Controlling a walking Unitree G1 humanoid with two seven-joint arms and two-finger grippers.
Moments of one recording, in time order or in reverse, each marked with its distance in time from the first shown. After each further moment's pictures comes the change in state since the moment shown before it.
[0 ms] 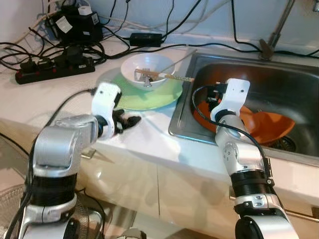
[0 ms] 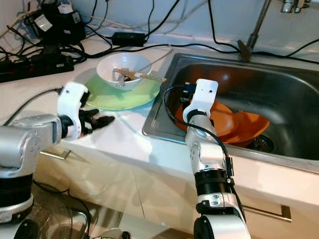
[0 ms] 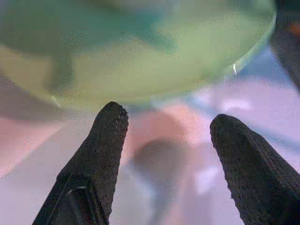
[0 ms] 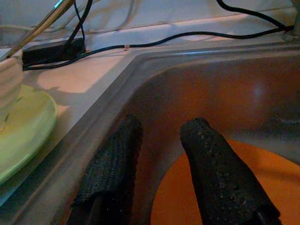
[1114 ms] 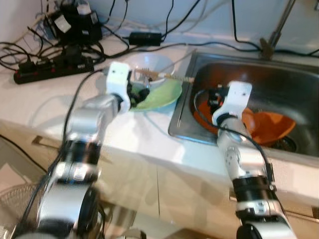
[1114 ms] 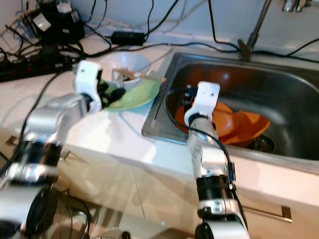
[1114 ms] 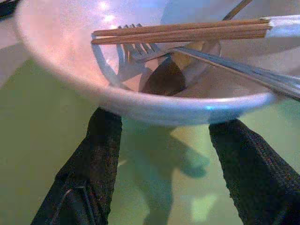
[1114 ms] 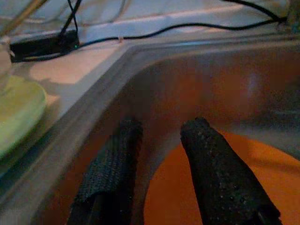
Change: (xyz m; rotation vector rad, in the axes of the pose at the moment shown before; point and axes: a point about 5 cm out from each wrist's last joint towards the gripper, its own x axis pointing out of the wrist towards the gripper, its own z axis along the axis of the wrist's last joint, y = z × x) left arm 0.074 0.012 0.027 -0.028 -0.140 0.051; right arm -0.008 -0.004 -0.003 -0.010 0.012 -0.011
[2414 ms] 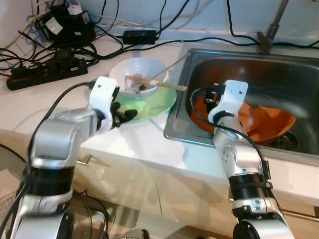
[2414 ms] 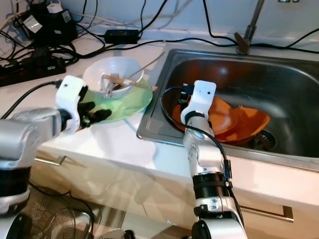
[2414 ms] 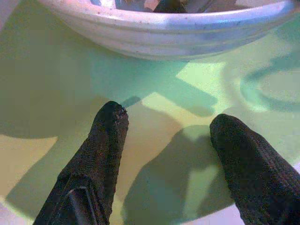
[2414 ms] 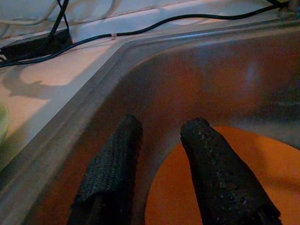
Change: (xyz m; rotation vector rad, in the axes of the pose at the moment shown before) left arm -0.076 0.002 -0.020 0.041 0.200 -0.025; right arm 0.003 0.009 0.004 0.018 -0.007 0.011
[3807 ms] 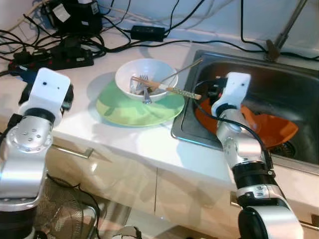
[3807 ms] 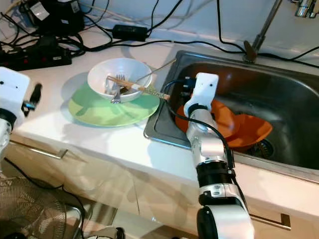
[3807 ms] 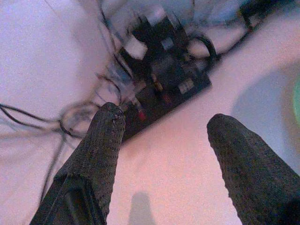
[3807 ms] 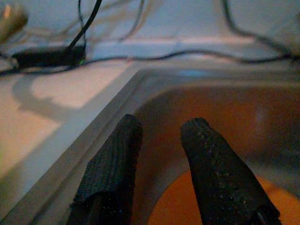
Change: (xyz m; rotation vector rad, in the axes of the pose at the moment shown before) left arm -0.065 0.052 0.006 0.471 -0.414 0.746; right arm 0.015 -0.013 0.016 -0.051 -0.087 0.000
